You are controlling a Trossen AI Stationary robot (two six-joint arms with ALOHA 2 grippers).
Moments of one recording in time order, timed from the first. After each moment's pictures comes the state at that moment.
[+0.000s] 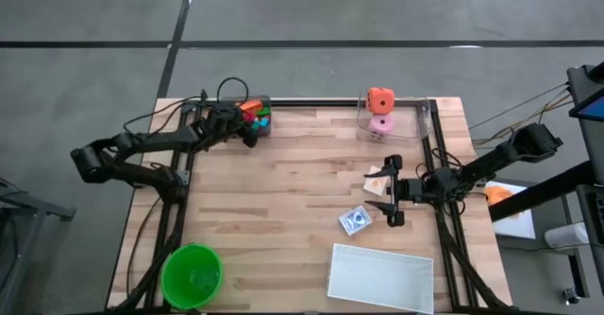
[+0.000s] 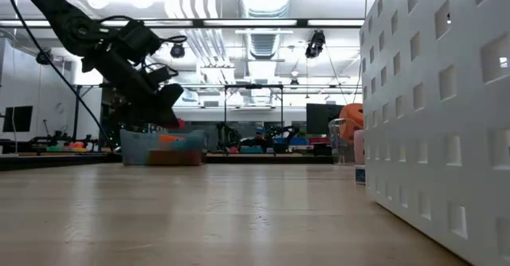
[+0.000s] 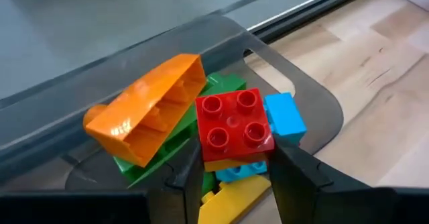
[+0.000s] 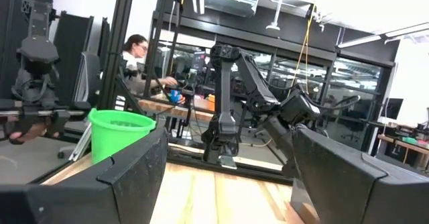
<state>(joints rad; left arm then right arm) 0.67 1.26 0.47 0.15 -0.22 -0.16 0.35 1.05 0.13 1.20 0.29 -0.27</state>
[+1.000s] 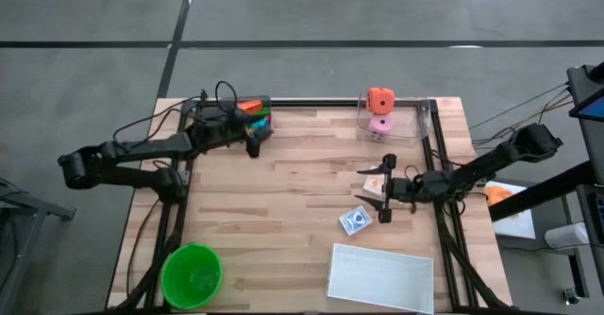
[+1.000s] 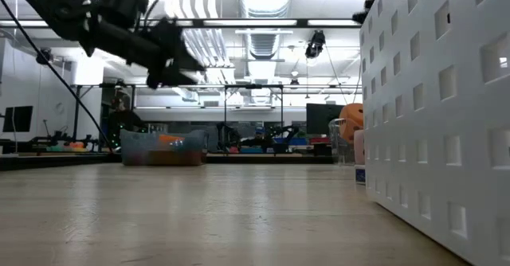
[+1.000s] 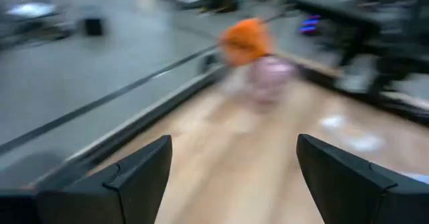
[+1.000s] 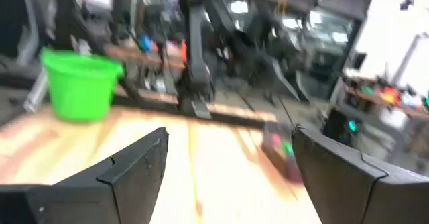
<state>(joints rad) 0.50 1.11 0.47 0.36 0.04 -0.15 0.34 1.05 0.18 0.95 0.46 -0.23</state>
